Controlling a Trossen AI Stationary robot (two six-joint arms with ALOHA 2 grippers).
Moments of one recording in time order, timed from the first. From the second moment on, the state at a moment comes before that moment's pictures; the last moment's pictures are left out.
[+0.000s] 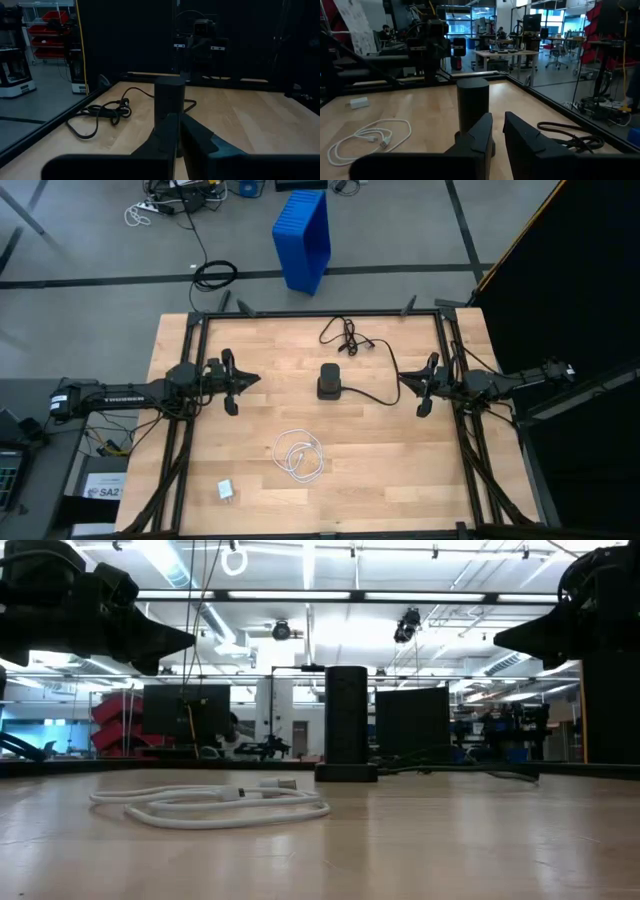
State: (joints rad) left arm 0.18 0.40 0.01 0.44 0.02 -0.03; right arm 0.19 0.13 0.01 0.14 0.51 0.00
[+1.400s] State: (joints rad) left arm 0.18 0.40 0.14 0.64 0.41 -0.16; right arm 0.19 0.13 0.01 0.14 0.51 0.00
